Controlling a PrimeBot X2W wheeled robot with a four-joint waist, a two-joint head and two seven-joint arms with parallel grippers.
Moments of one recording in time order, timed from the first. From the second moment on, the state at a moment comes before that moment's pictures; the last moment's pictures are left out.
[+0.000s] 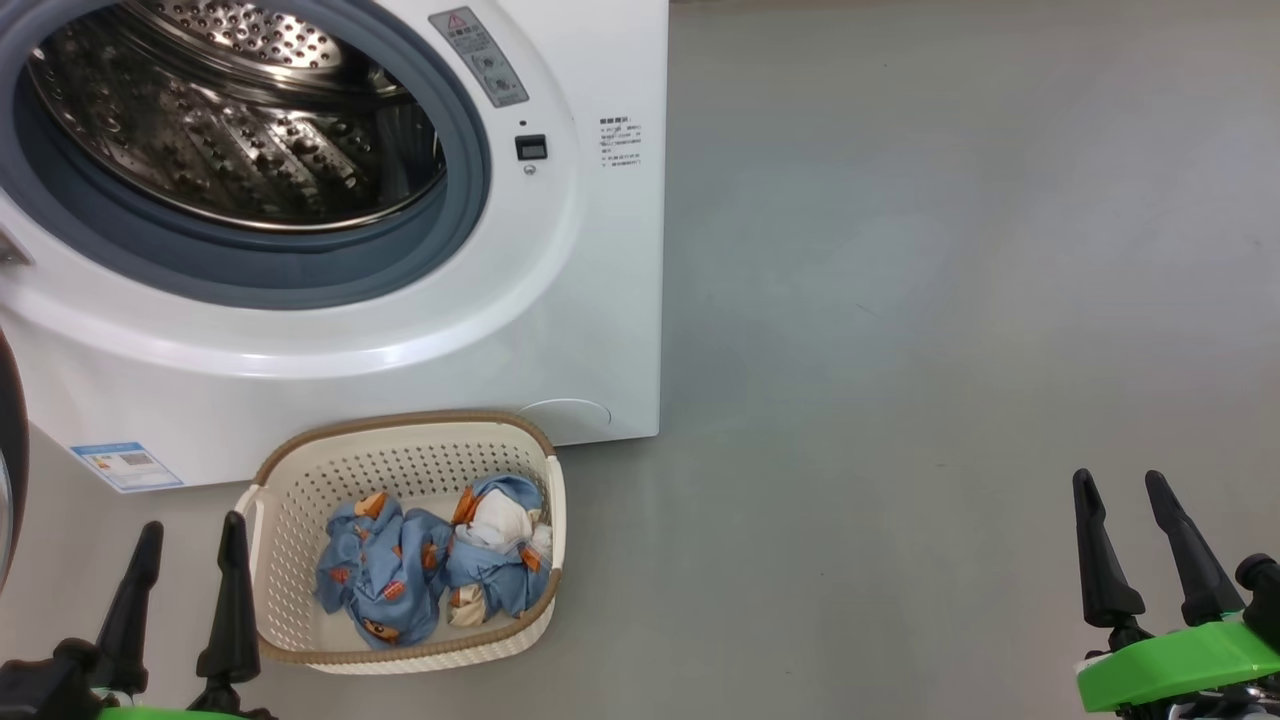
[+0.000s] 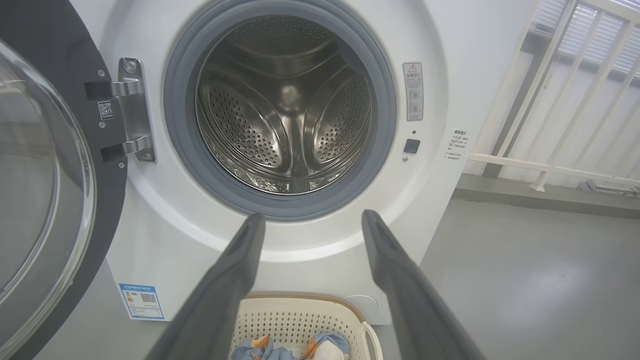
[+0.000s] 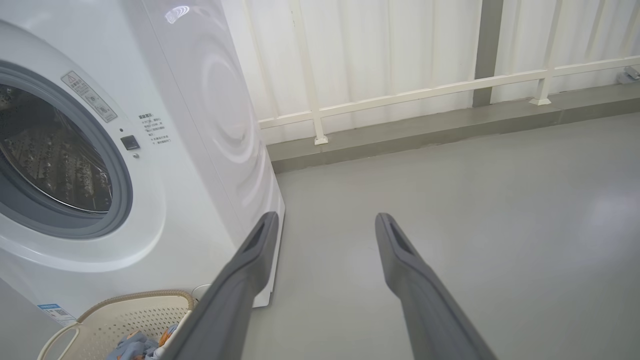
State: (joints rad) left arm -0.04 0.23 0.01 0.18 -0.46 -0.13 -0.26; right arm 0.01 -0.18 -0.04 0.19 0.41 0.12 -0.25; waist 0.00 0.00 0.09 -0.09
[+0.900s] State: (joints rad) left arm -0.04 0.24 -0.05 0.21 -0.49 -0.13 -0.26; right arm 0.01 -0.16 -0.03 0.19 0.41 0.12 -0.25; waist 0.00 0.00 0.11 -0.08
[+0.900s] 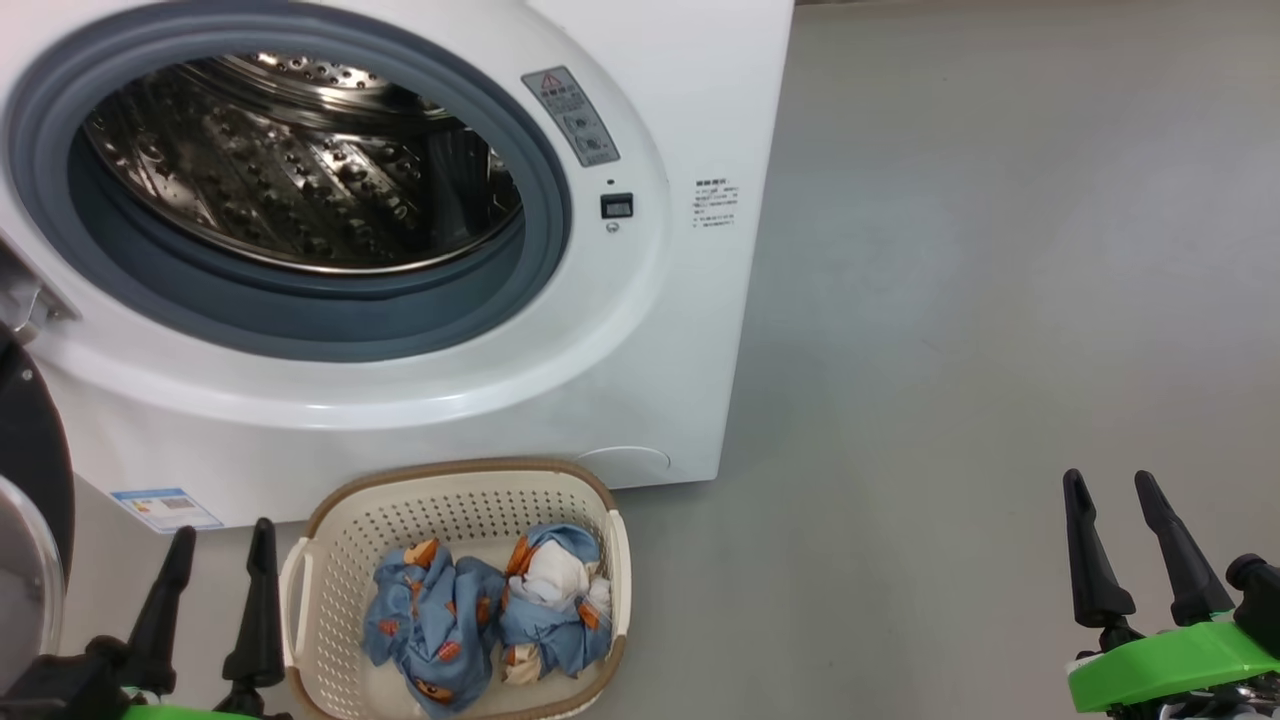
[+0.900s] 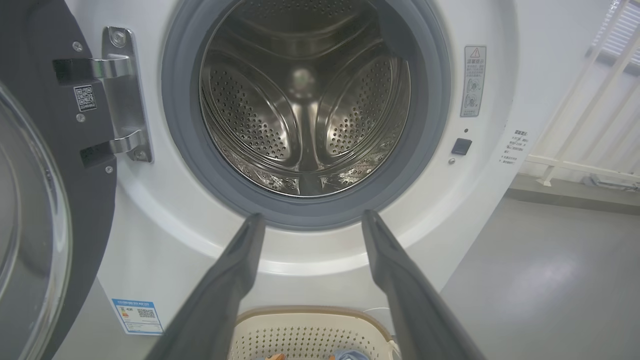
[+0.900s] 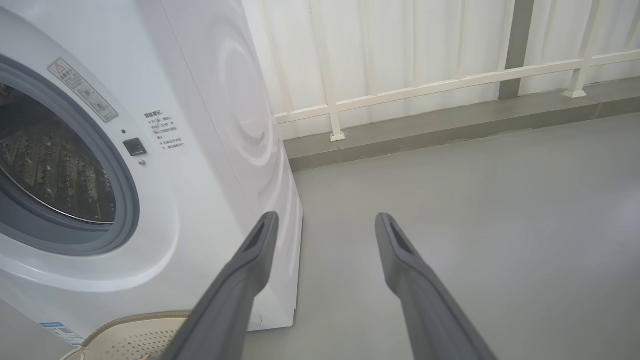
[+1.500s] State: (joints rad) left arm -0.04 0.17 -0.09 0.34 -0.49 -0.13 -0.26; right arm 0.01 -0.16 -0.01 0.19 0.41 0.12 -0.25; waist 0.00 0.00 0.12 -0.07
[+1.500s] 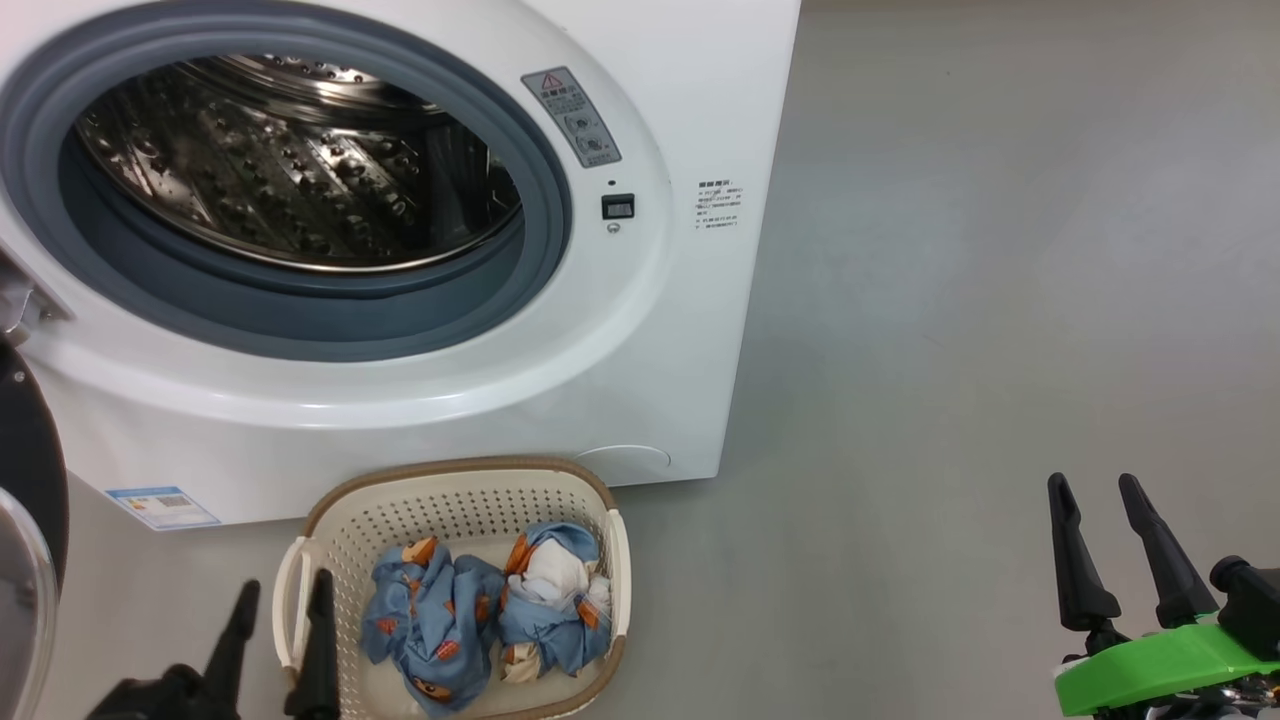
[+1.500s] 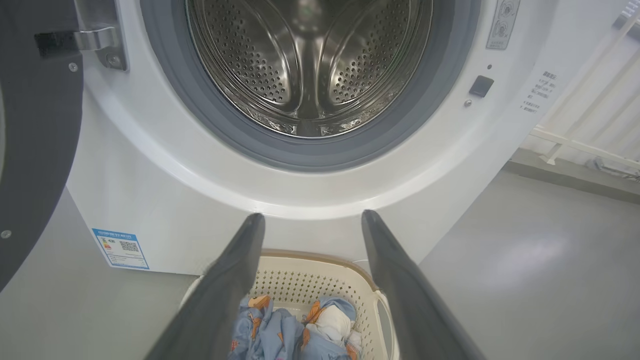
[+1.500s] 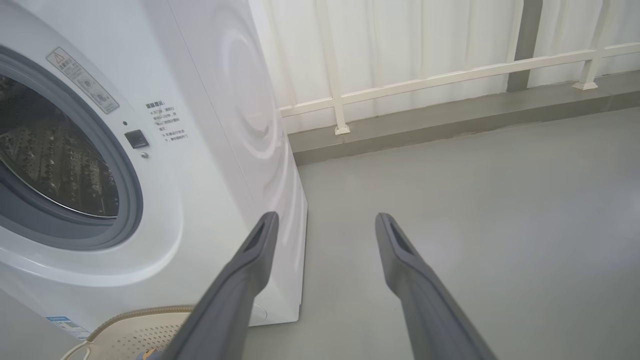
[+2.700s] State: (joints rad) left arm -0.64 0.24 -0.45 1.14 -0.64 -0.13 -0.22; right arm -0.28 -0.11 0.03 0.12 0.41 0.12 -0.25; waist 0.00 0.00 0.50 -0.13
